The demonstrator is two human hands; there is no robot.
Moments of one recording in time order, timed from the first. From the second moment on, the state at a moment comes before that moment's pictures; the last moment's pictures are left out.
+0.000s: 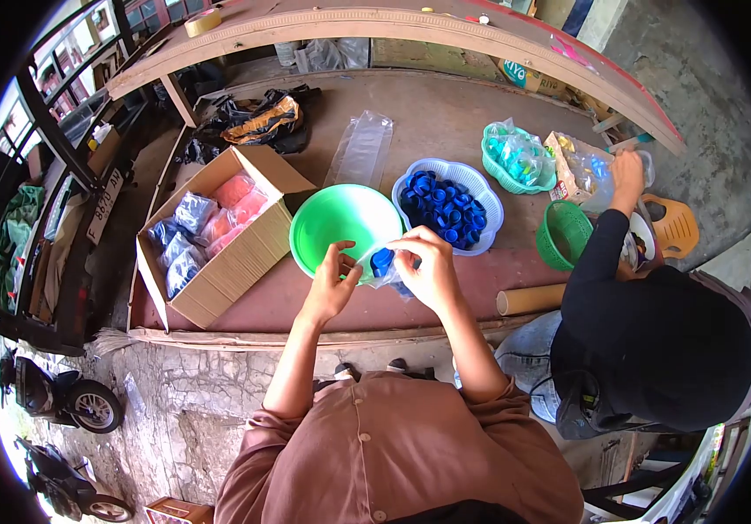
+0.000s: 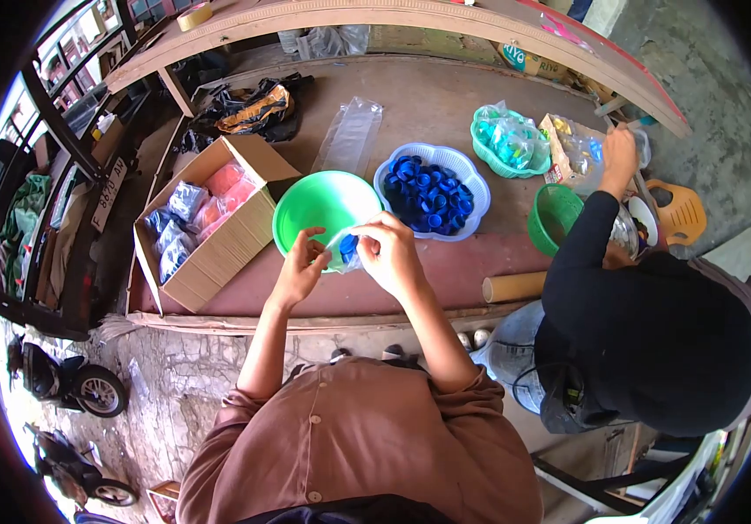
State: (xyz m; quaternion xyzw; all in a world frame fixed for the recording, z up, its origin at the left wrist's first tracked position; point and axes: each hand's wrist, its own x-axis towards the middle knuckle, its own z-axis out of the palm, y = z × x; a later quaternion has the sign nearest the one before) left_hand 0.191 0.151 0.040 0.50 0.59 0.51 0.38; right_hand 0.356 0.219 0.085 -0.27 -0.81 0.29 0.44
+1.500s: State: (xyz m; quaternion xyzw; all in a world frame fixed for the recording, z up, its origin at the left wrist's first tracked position) left_hand 0.207 0.192 0.040 0.55 0.45 0.48 0.51; right_hand 0.363 0.290 0.097 -0.24 -0.46 0.80 0.30
